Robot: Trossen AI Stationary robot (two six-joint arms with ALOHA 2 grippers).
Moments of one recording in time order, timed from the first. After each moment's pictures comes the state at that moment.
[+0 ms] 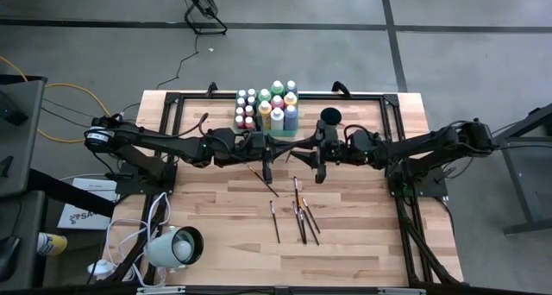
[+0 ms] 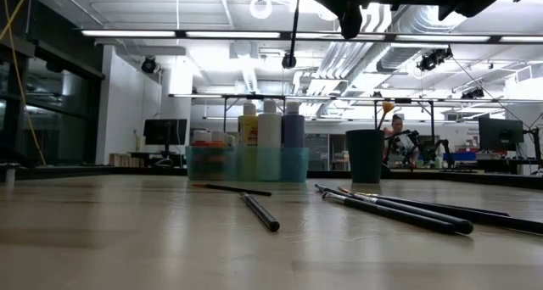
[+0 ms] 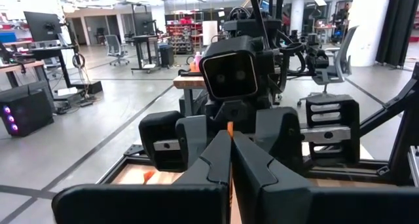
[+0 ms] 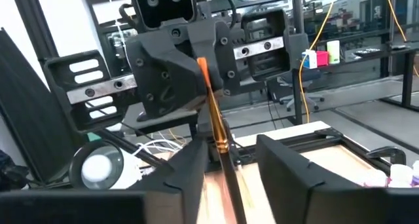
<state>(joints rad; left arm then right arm) -0.09 1.42 1.05 0.47 -0.27 0.06 0.02 1.30 0.67 0.76 0.08 0.19</state>
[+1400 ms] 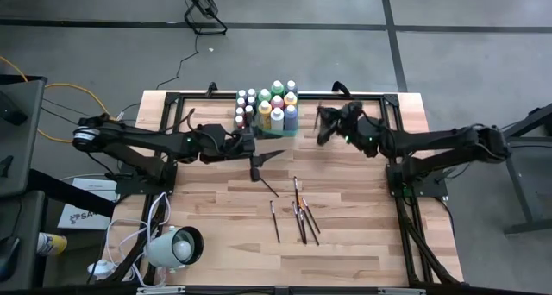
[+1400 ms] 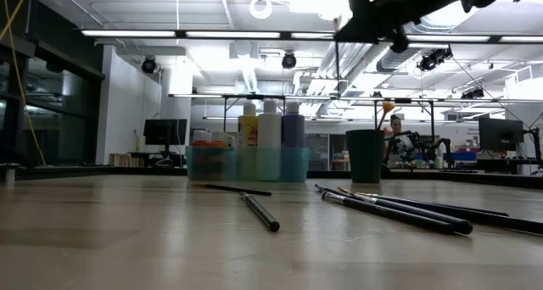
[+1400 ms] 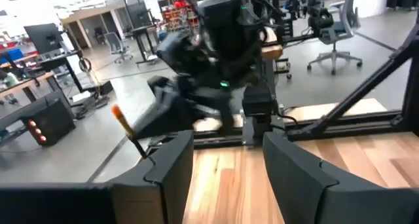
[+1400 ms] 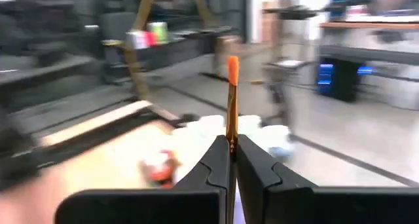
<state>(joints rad) -0.09 1.29 1.06 0.24 -0.28 0.21 -0.11 1.12 0.67 0.36 0.63 0.18</state>
